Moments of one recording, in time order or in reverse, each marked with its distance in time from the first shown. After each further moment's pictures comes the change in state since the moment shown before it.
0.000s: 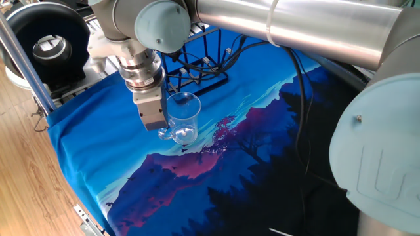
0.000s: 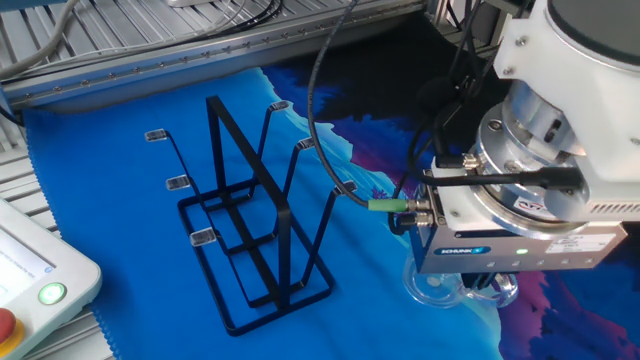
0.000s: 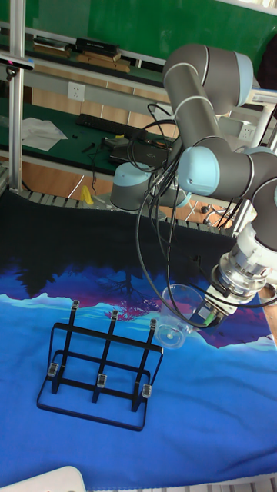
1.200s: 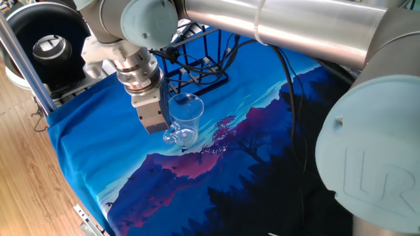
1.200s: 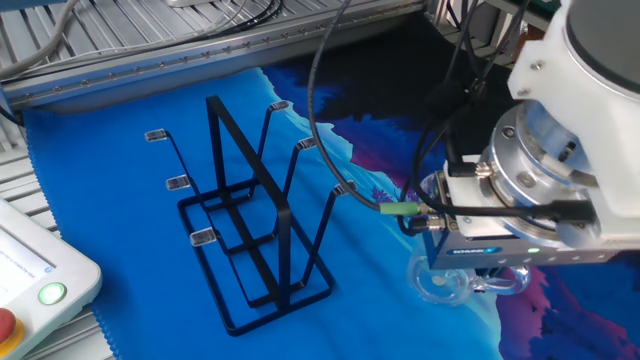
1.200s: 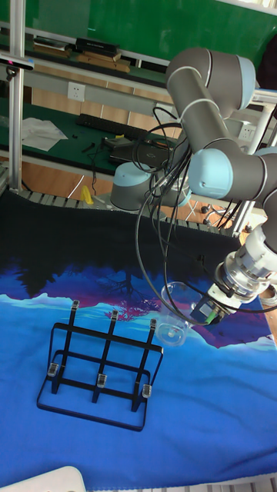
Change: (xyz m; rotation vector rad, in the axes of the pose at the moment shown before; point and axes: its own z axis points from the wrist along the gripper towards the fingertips) arm 0.010 0.017 0.000 -0.039 0.091 0.009
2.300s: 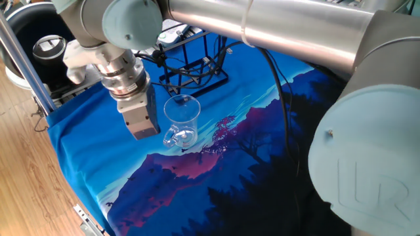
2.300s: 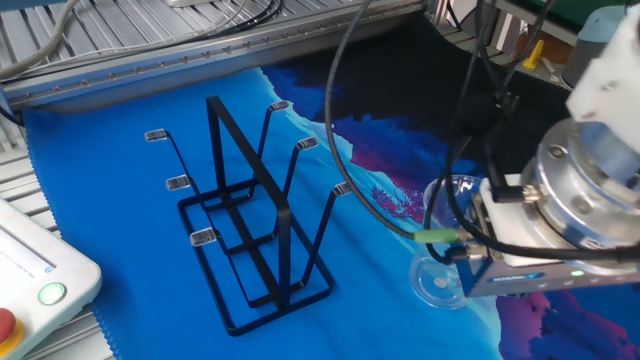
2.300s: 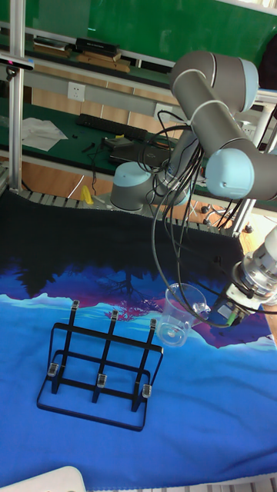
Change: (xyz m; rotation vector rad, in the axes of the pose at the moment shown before) arm -0.027 0.013 -0.014 0.034 -0.003 -0.029
